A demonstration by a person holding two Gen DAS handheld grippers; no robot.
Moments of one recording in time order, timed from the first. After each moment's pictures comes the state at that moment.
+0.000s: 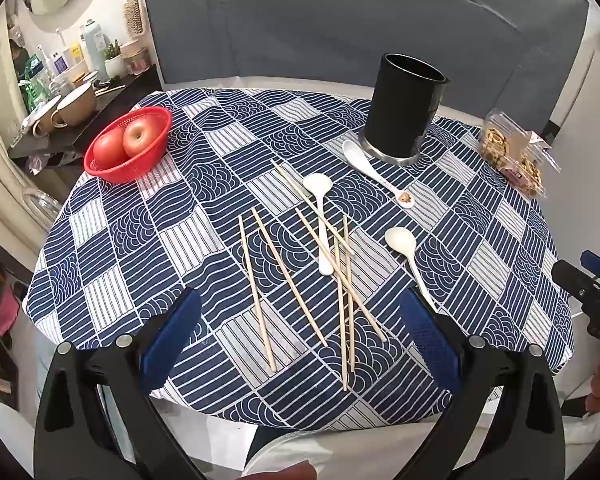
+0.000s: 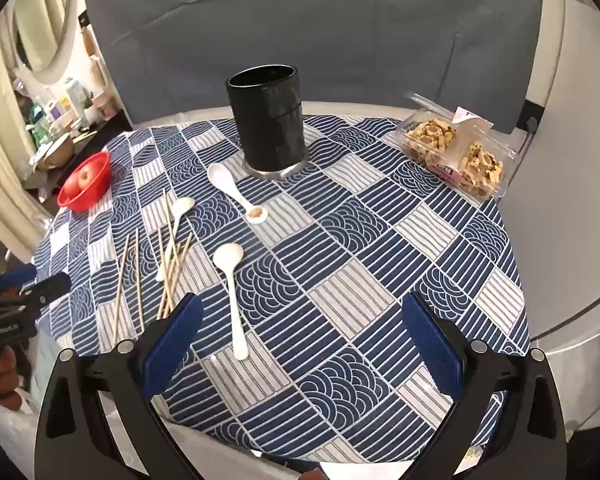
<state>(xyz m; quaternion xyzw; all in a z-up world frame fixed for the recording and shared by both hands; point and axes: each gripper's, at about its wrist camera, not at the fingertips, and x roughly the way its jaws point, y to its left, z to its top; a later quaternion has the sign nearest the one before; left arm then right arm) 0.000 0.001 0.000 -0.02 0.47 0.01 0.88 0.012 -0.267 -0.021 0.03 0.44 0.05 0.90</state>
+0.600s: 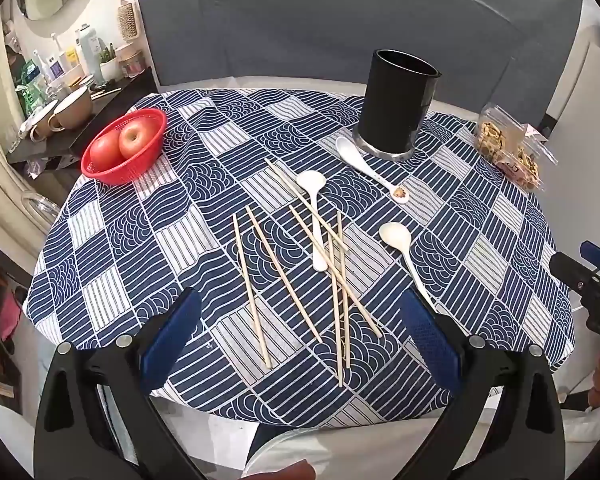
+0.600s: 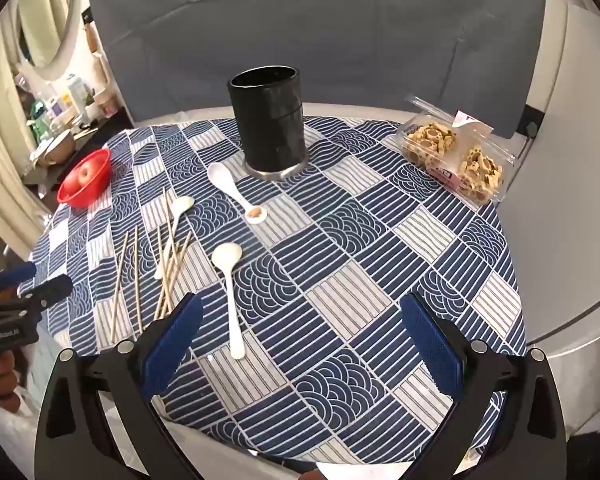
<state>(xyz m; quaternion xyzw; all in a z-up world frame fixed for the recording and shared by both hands) -0.002 -0.009 0.000 -0.01 0.47 0.00 0.88 0.011 -0.269 -0.020 0.03 0.44 0.05 0.90</state>
